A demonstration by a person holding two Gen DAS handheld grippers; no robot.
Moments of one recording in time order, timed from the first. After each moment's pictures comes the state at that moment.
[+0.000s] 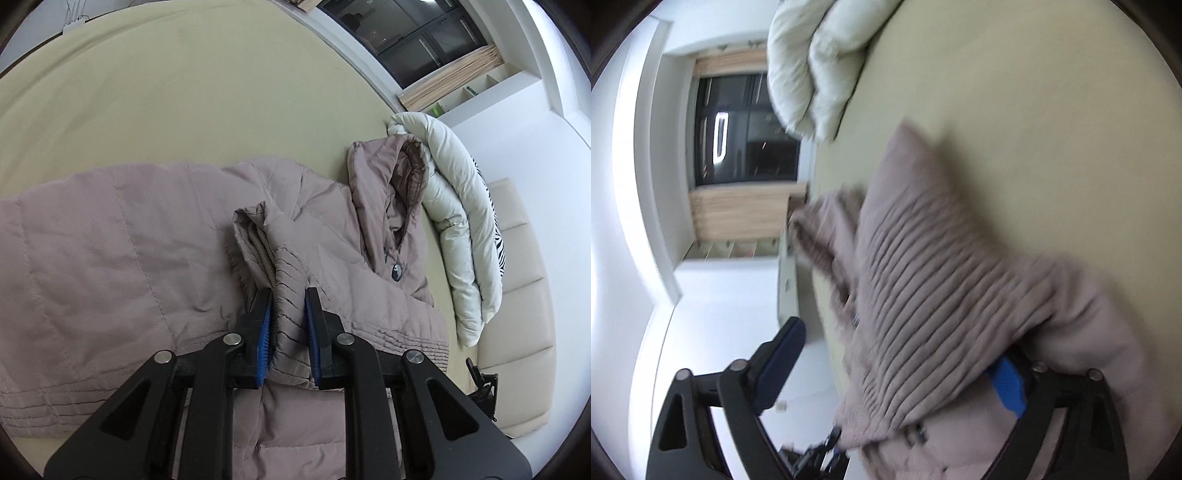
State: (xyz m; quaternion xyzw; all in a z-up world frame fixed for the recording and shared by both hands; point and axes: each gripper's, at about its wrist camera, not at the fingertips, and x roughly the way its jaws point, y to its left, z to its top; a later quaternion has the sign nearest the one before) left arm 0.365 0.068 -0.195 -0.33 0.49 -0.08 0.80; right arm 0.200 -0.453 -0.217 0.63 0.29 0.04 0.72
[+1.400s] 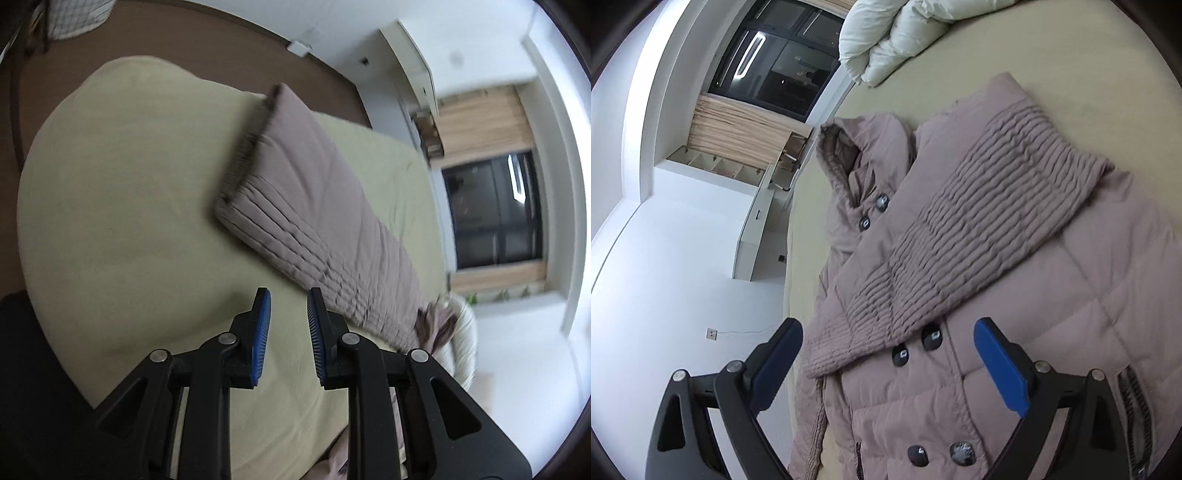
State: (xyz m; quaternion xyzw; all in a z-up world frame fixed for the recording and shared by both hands) left arm -0.031 0.318 -0.259 -0.59 0.32 0.16 0.73; right arm 0.172 -0.319 -0.162 0.46 0.37 0.08 0.81
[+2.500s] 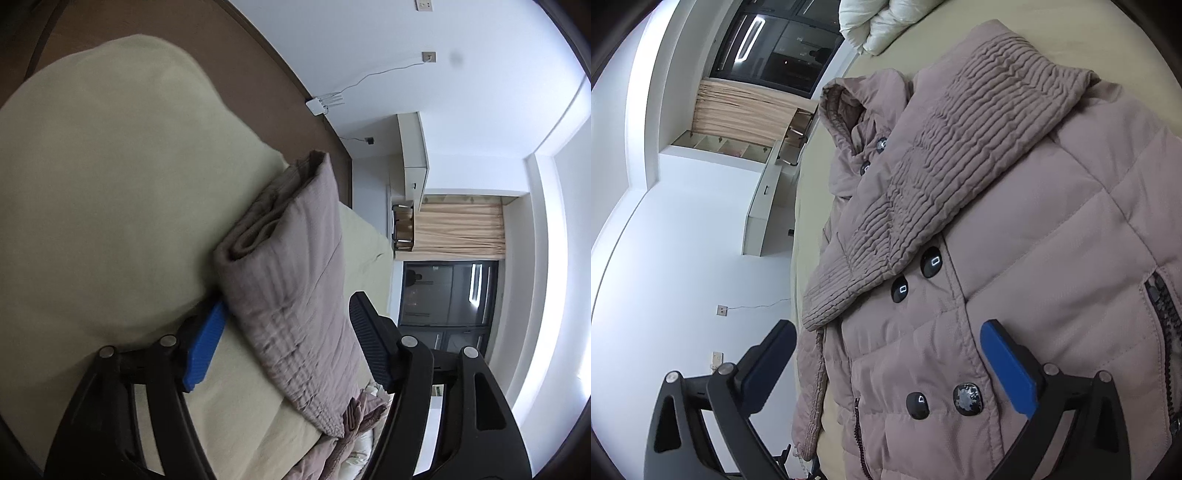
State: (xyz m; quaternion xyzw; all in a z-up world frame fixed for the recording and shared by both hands) left arm -0.108 0.264 -0.278 -0.69 0.16 0.20 0.67; right arm 0.138 -0.295 -0.187 0.47 0.39 0.12 0.78
